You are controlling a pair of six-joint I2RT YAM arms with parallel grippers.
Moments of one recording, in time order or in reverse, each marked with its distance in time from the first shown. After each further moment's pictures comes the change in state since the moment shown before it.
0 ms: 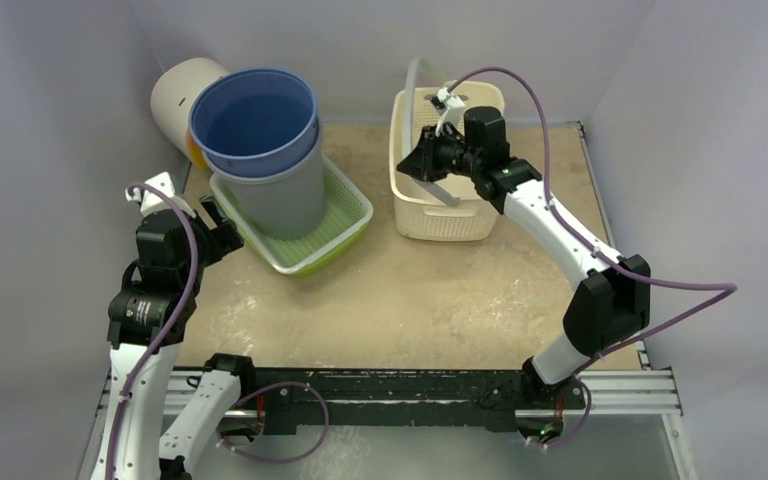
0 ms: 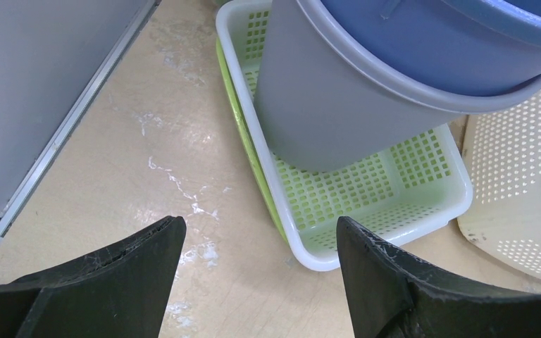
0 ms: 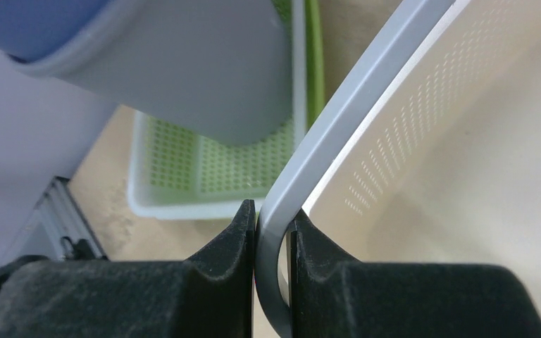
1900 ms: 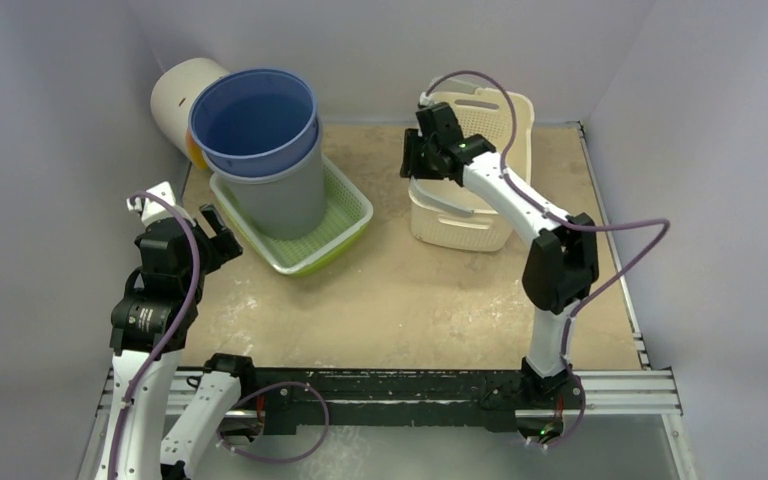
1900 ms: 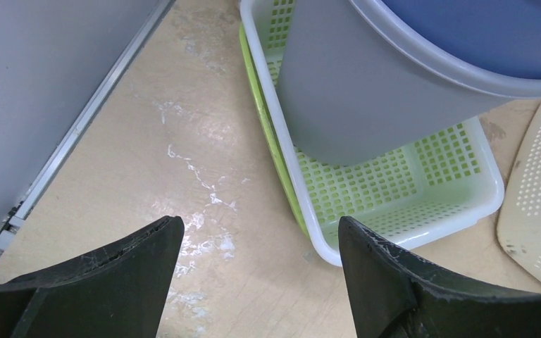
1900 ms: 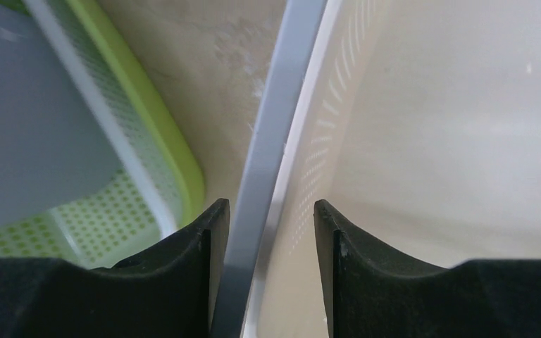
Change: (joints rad) left arm 0.000 -0.040 -0.047 -0.021 -0.040 0.005; right arm 0.091 0.355 0.326 -0.419 0.576 0.098
